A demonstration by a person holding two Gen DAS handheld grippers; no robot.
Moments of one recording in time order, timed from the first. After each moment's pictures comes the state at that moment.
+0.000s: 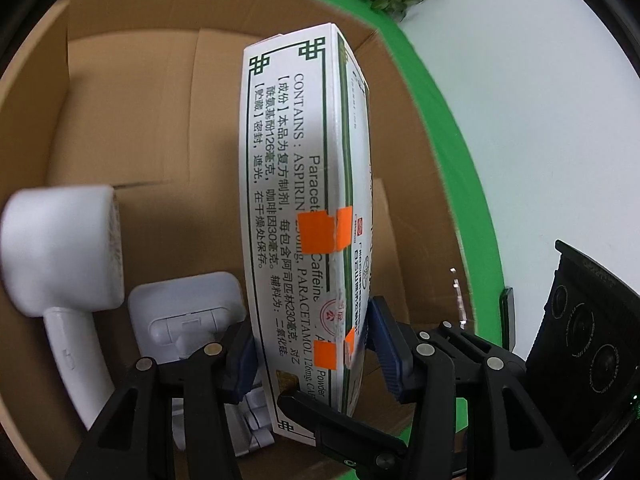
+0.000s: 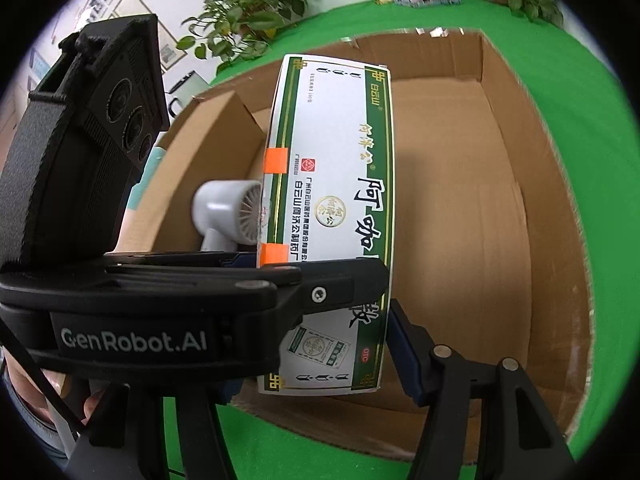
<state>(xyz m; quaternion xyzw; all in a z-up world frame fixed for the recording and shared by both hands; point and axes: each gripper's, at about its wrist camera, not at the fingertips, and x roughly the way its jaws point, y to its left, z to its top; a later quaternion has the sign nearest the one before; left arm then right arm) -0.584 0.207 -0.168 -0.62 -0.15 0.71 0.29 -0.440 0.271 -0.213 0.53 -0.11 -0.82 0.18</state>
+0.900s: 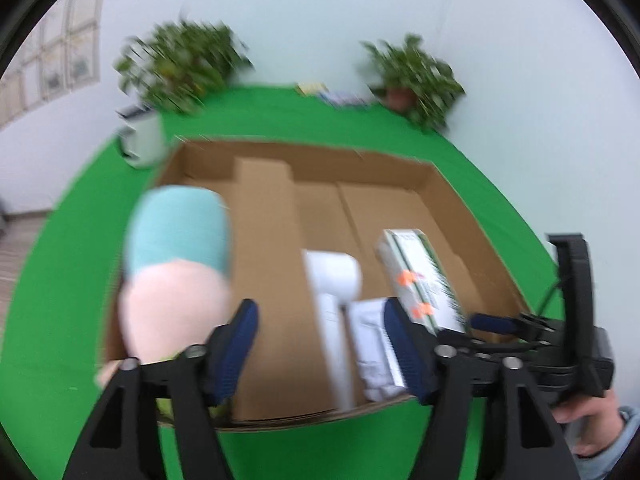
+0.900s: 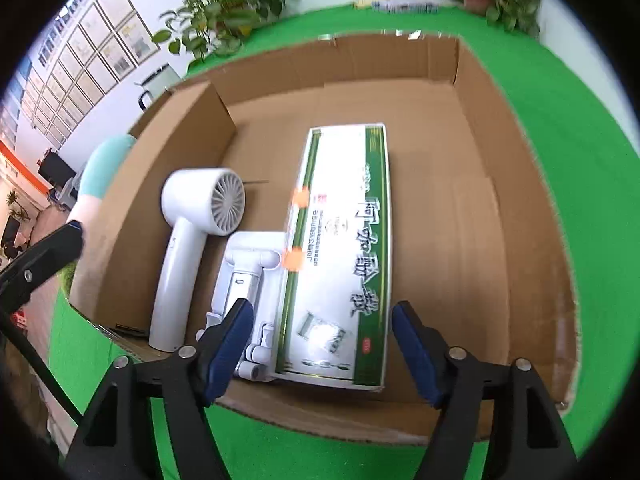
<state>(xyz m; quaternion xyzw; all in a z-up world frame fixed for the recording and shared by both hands) -0.439 0.052 -0.077 -0.38 -0.04 0.91 0.12 -0.438 0.262 -0.209 0.52 -0.06 -0.85 0.11</state>
